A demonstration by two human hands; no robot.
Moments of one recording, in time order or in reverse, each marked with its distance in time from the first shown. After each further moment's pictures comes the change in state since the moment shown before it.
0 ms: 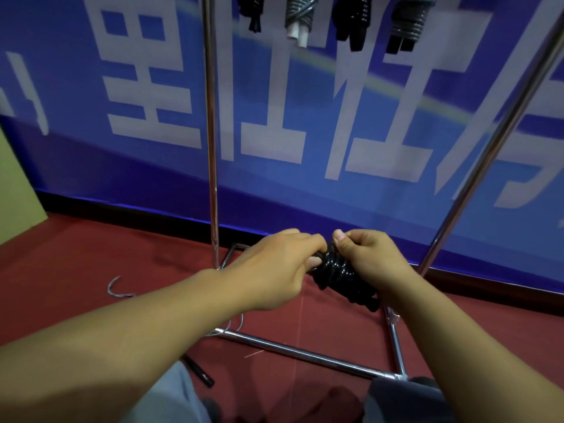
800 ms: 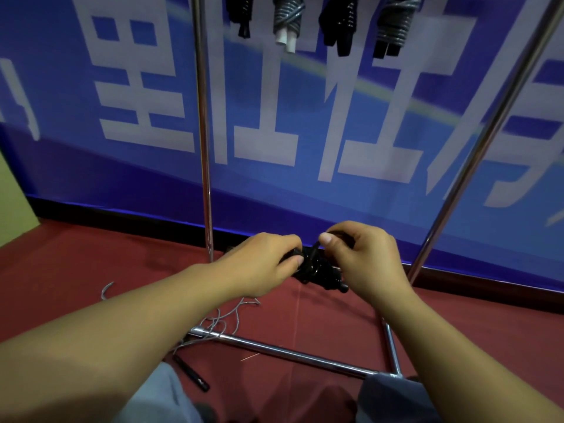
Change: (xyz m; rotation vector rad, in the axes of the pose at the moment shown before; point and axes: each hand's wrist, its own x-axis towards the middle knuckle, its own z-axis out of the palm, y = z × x) left_hand 0.010 -0.024 0.004 0.013 -0.102 -0.179; right_hand -0.021 -0.015 0.002 -0.263 0.244 -0.350
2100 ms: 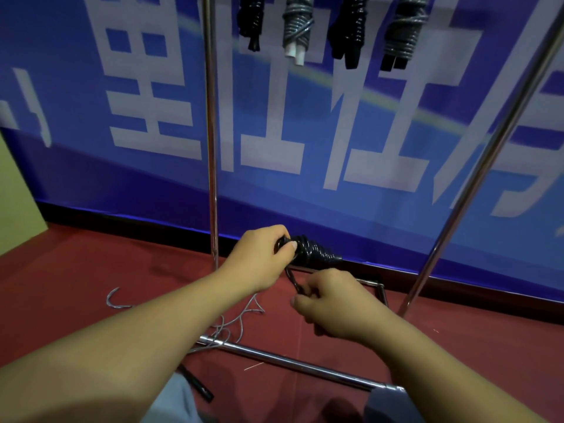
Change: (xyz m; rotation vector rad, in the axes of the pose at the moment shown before) left_hand 0.005 -0.006 -0.001 -0.247 0.280 -0.286; right_hand -0.017 -0.018 0.025 -0.157 -0.597 0.071
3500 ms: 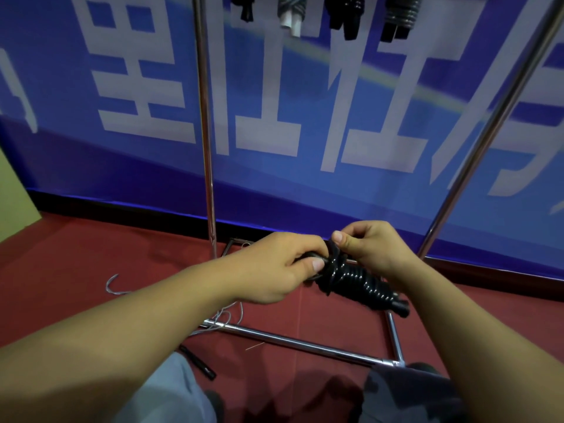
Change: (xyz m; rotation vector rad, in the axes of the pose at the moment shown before) left_hand -0.034 0.031 -0.017 -0.120 -0.467 0.322; right_hand 0.030 0.063 -0.035 0.457 0.267 0.022
